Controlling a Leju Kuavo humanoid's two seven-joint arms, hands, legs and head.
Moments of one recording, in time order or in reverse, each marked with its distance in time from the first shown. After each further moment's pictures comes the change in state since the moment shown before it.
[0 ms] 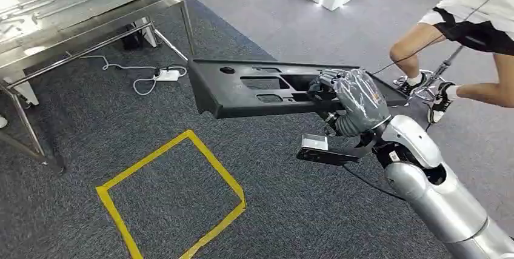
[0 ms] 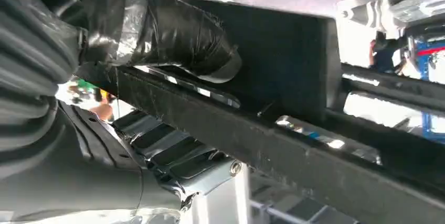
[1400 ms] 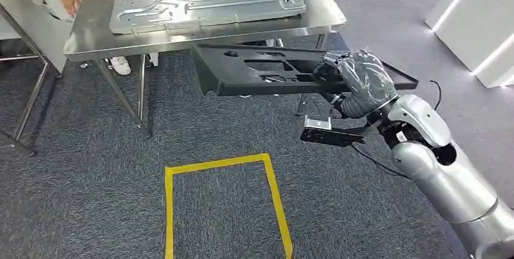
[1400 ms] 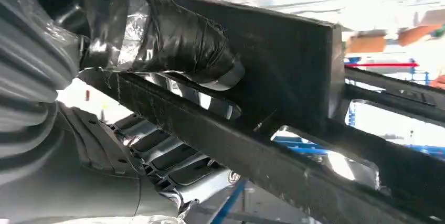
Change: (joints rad) left arm 0.009 0.010 0.007 -0.002 -0.007 -0.014 -0.010; right arm -0.119 -0.021 0.027 0.052 -0.019 0.055 0.030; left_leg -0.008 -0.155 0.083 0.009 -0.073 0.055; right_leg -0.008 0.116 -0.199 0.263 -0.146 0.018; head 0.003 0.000
